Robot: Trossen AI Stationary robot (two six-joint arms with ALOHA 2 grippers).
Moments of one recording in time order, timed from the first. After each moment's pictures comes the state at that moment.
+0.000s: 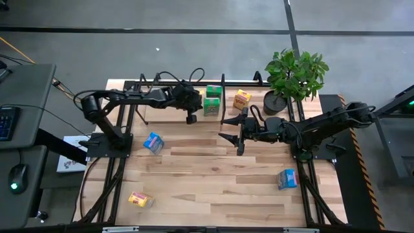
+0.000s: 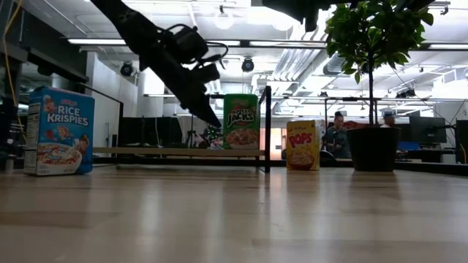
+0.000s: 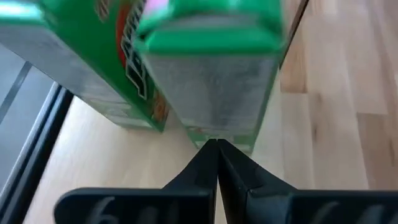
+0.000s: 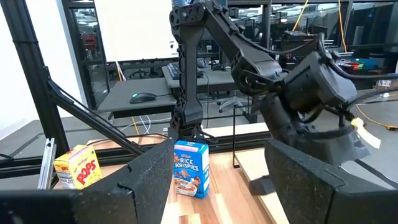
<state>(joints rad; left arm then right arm) 0.46 1.66 0.98 -0.09 0.12 0.34 0.16 1.25 0.71 0.59 0.29 0.03</state>
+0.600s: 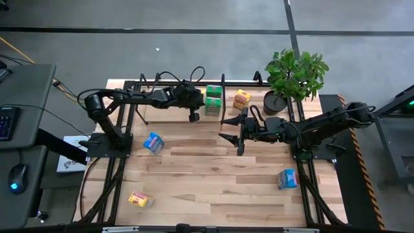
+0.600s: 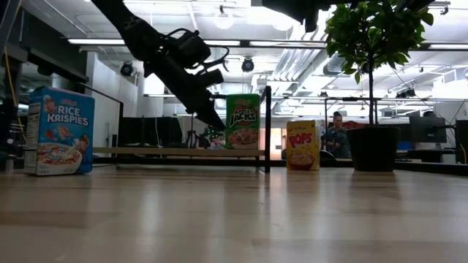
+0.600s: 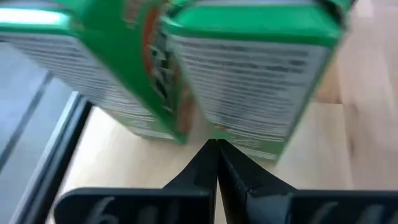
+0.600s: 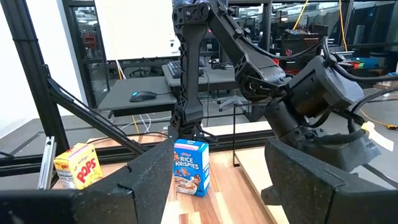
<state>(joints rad) 0.47 1.70 0.98 0.01 0.07 0.35 0.16 1.25 0.71 0.59 0.29 0.03</state>
